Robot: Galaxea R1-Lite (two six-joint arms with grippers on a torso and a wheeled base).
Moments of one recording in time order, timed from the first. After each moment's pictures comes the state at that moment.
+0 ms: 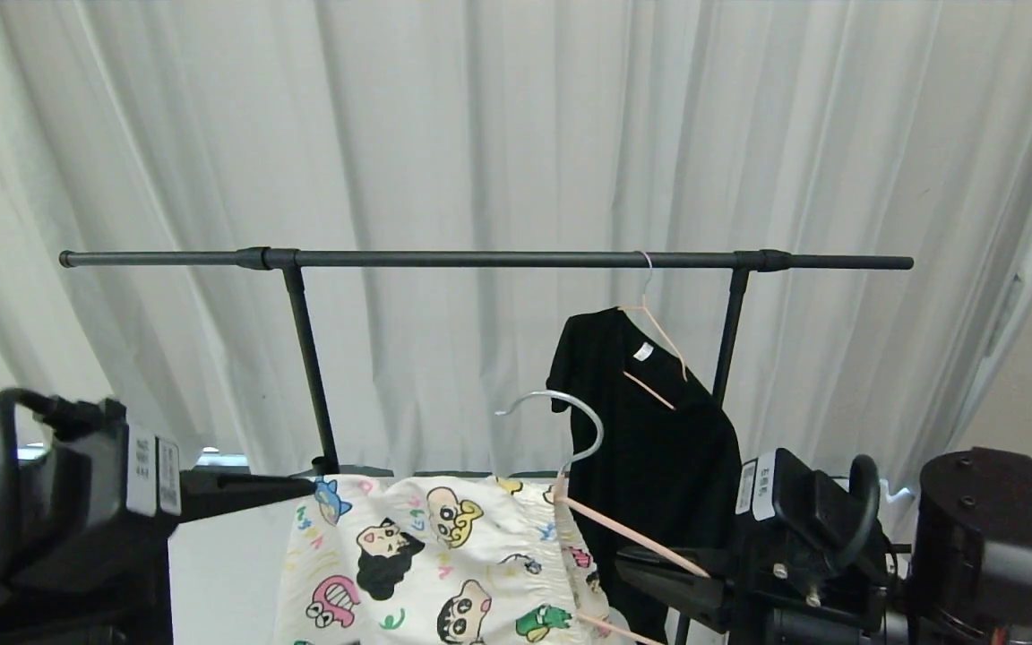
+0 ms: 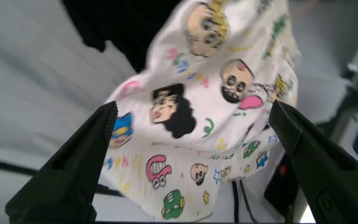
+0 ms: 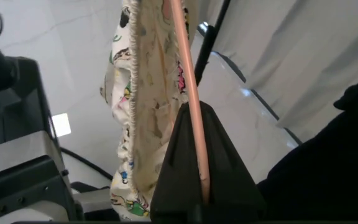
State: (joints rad) left arm -0.49 1.06 -0.59 0.06 -0.39 0.50; right arm 0.97 1.59 -0.40 -0.94 0.21 -0.06
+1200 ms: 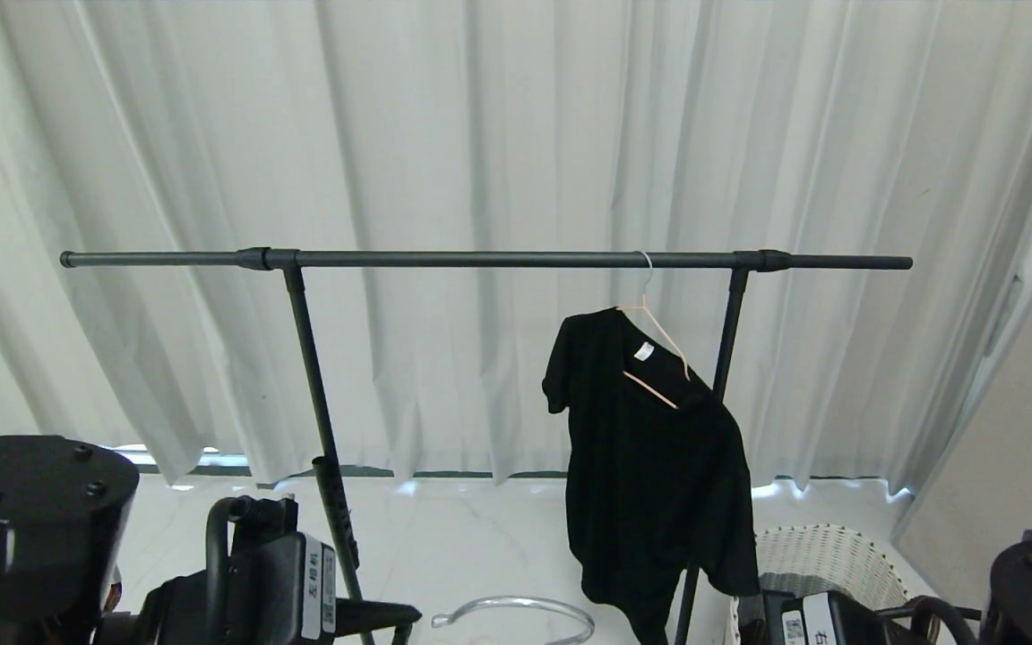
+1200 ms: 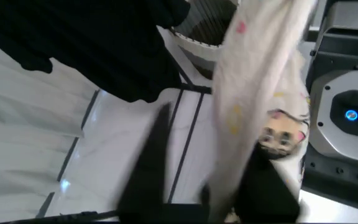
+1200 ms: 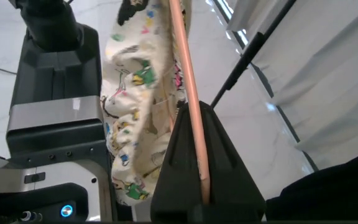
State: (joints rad) left arm -0.65 1.22 -0.48 -0.12 -0.40 0.57; right arm 1.12 1.52 -0.31 -0.94 0.24 -0.15
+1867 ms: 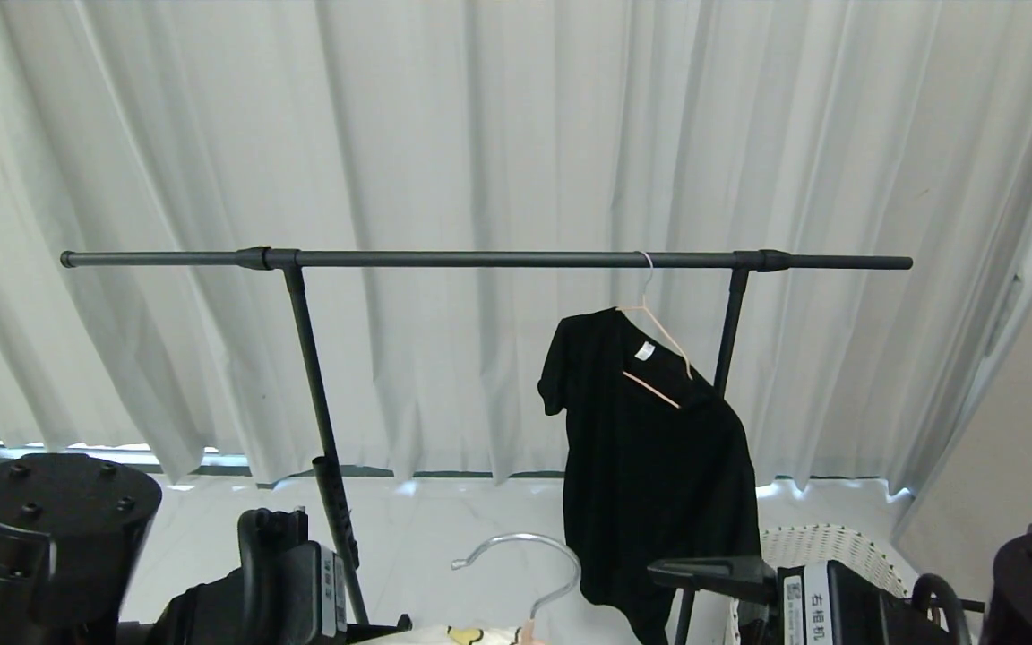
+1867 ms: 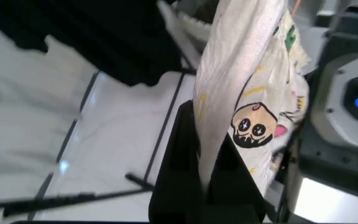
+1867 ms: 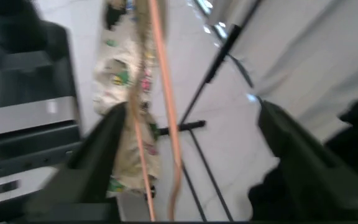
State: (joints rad) left arm -0.62 1.24 -0.44 -0.12 -0.35 0.56; right arm 1.09 1.51 -0.30 -0.94 0.14 -0.15
